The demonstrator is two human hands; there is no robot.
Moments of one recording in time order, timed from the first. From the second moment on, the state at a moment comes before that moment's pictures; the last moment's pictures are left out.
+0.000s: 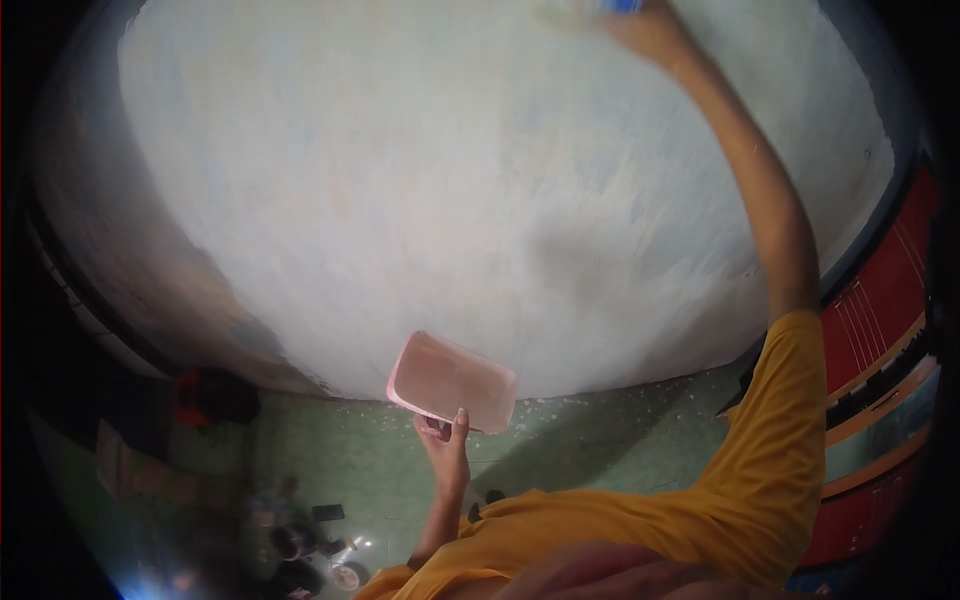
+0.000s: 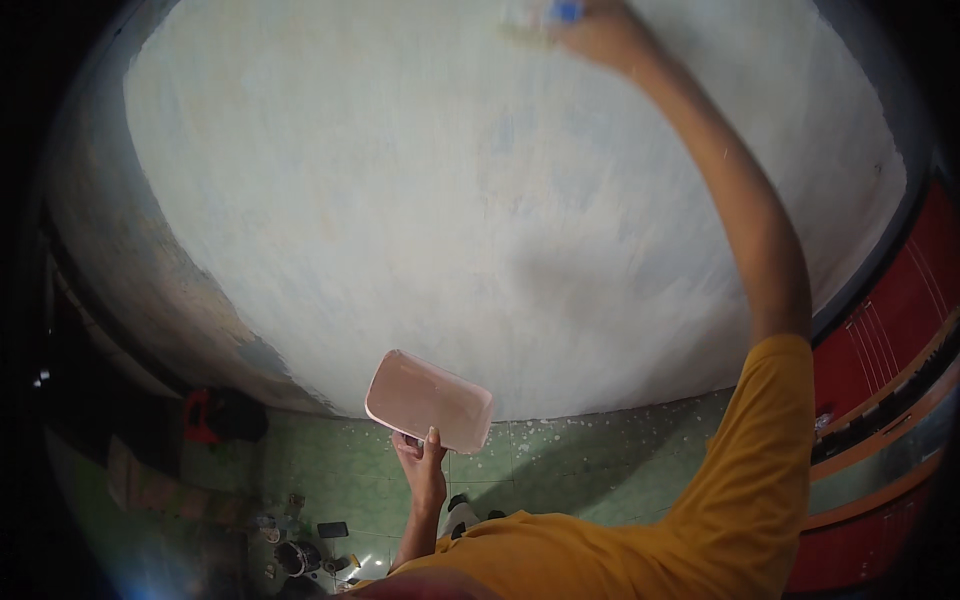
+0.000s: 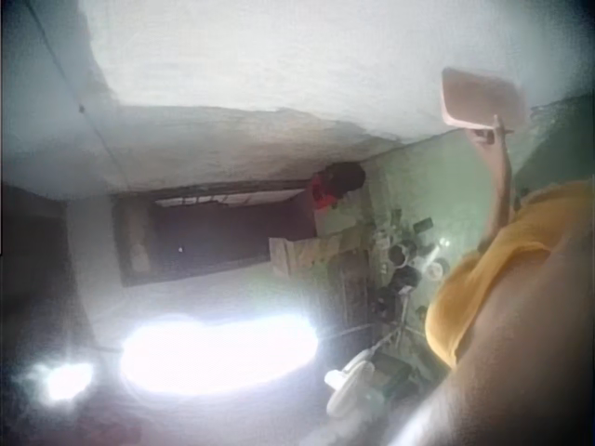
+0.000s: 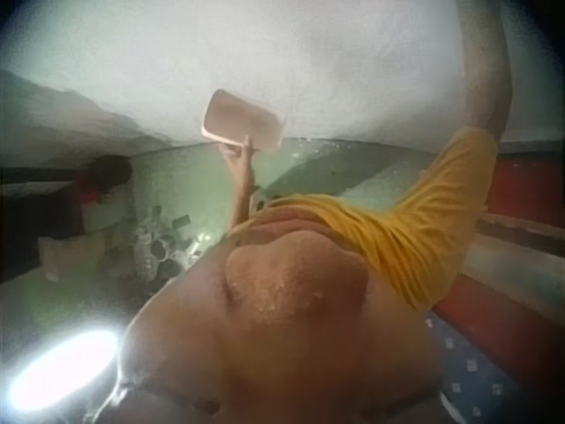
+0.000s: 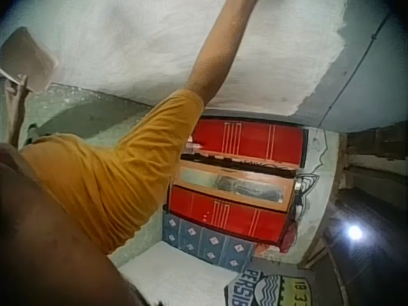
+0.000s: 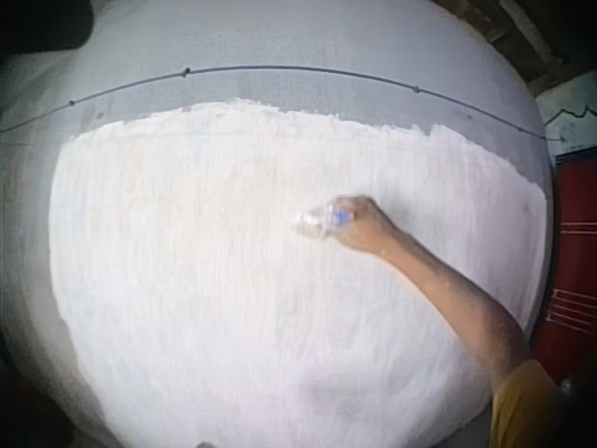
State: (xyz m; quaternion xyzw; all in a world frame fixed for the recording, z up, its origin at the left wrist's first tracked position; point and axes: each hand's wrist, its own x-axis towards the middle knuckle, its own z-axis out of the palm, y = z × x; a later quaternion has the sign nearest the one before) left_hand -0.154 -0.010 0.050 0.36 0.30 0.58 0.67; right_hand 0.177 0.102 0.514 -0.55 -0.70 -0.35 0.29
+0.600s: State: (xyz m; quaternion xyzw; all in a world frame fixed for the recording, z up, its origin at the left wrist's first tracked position) left_hand -0.187 0.037 0.069 0.38 0.31 0.56 0.66; right_hand 0.148 0.103 0.256 -0.53 -0.81 -0.23 0.12
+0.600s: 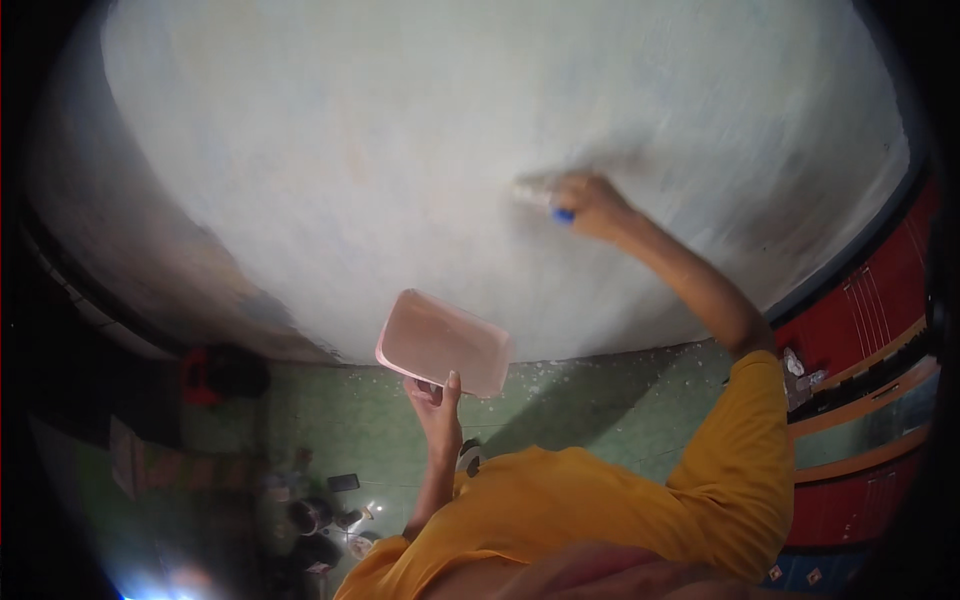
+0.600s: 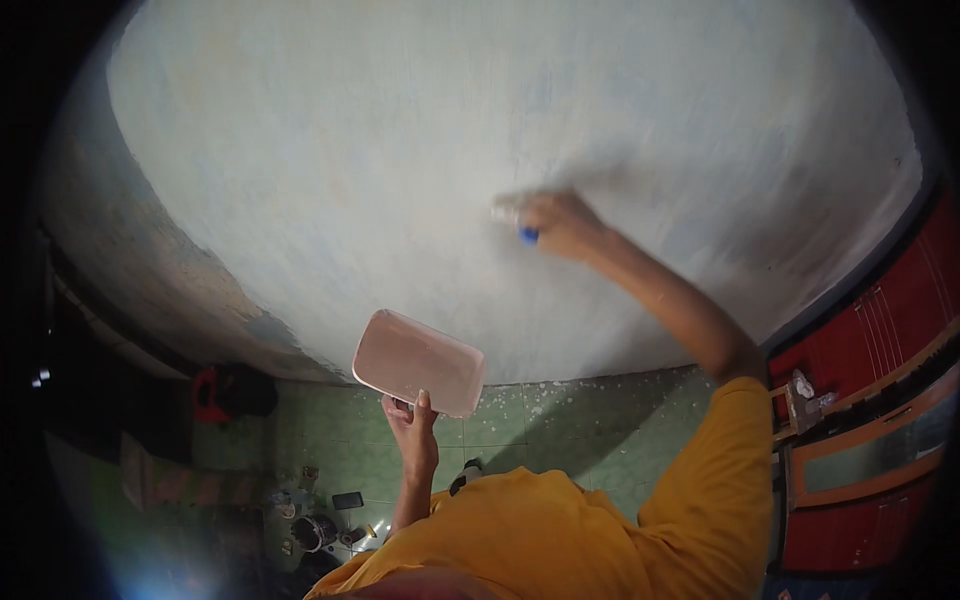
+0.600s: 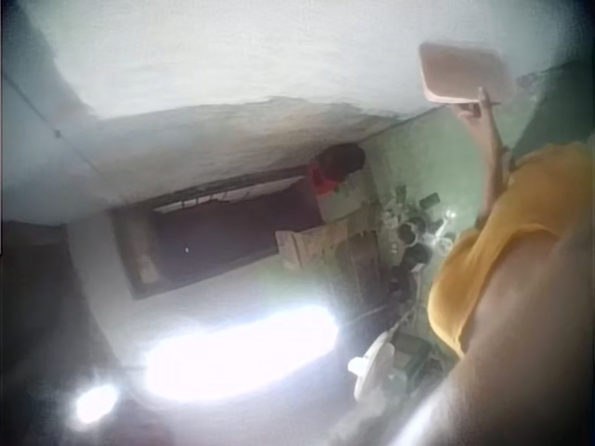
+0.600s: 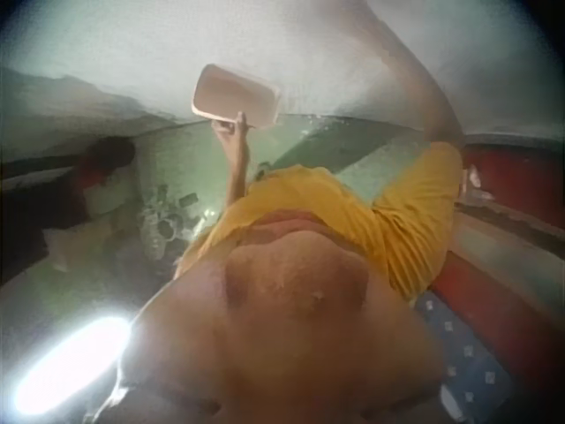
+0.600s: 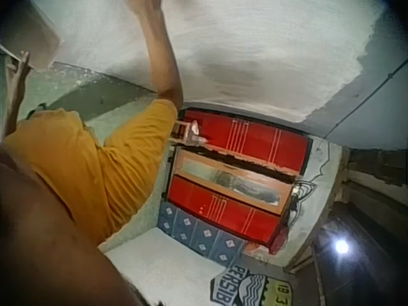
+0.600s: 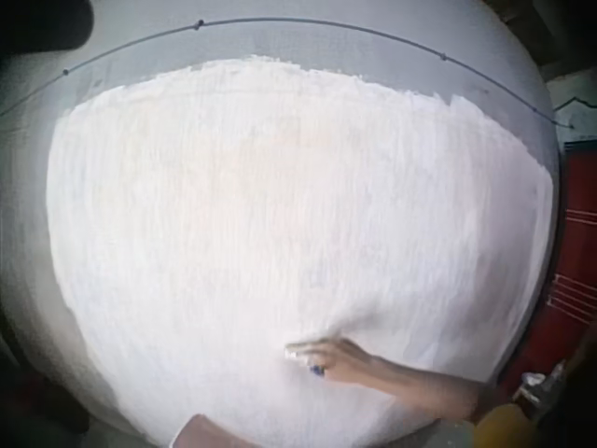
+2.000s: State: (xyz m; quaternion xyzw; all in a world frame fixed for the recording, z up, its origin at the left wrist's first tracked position) left_hand -0.224 0.111 0.064 0.43 0.28 0.49 0.70; right_hand 0.065 0.097 0.104 -0.64 -0.65 -0.19 0.37
